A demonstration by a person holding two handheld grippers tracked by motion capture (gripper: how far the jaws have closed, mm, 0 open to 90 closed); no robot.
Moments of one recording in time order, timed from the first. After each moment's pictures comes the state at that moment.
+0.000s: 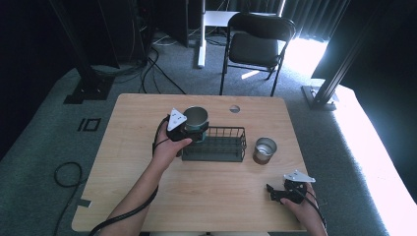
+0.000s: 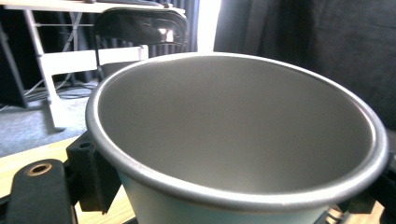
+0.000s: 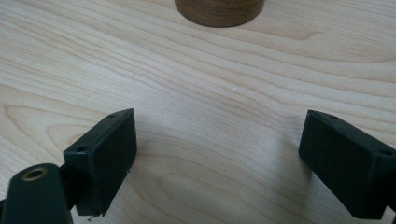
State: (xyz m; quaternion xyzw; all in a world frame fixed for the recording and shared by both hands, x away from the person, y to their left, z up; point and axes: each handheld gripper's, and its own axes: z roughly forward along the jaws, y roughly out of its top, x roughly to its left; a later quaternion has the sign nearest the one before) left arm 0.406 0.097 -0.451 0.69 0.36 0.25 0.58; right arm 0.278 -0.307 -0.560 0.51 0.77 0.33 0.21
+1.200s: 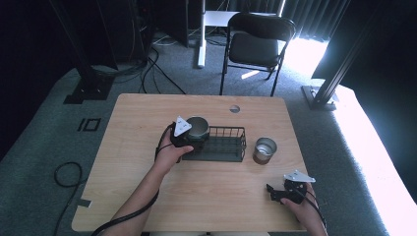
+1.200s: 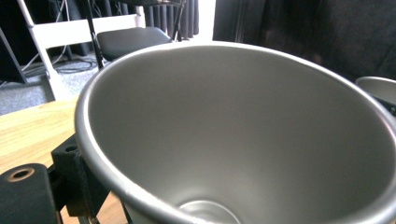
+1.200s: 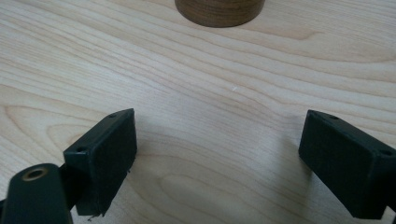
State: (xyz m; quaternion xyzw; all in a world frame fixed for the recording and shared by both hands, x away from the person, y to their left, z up) left arm 0.412 0.092 -0.489 0.73 0.36 0.24 0.53; right arm 0.278 -0.307 -0.560 0.51 0.77 0.33 0.21
